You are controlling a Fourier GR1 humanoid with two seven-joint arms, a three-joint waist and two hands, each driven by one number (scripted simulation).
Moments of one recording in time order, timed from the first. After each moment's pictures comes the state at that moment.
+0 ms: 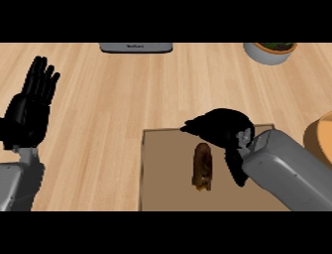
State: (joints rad) left arm -0.27 0.24 0.06 -1.53 0.18 0.13 0.03; right arm -0.69 -0.40 0.65 -1.49 0.41 0.87 0.40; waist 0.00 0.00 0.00
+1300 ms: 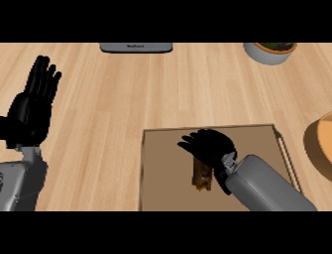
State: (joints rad) left arm -0.28 0.20 0.09 -1.52 0.13 0.10 0.03; right arm -0.50 -0.25 0.66 -1.32 0.90 0.71 0.15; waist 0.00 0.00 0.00
